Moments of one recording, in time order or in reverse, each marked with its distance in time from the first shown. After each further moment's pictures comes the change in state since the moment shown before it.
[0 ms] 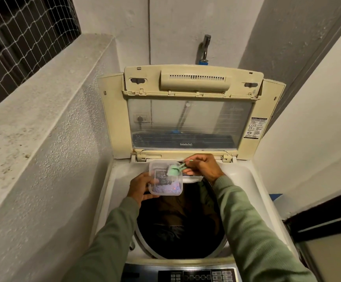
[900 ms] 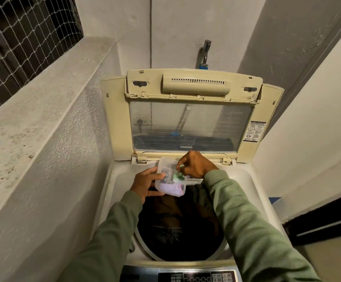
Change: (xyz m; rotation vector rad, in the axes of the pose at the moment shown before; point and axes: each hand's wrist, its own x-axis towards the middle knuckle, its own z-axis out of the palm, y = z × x) left_hand 0.004 0.017 0.008 0.091 -0.100 -0.009; right_hand 0.003 -0.036 0.024 -1.024 -0.206 -0.216
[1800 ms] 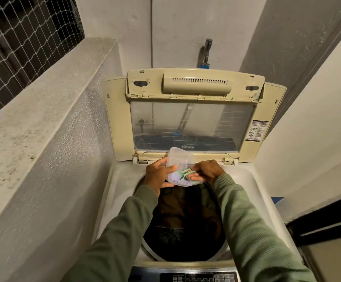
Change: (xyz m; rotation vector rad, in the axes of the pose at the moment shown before) left_hand -0.013 0.023 0.041 -0.020 0.025 0.127; right_hand -0.001 0.035 0.015 1.061 0.152 0.640
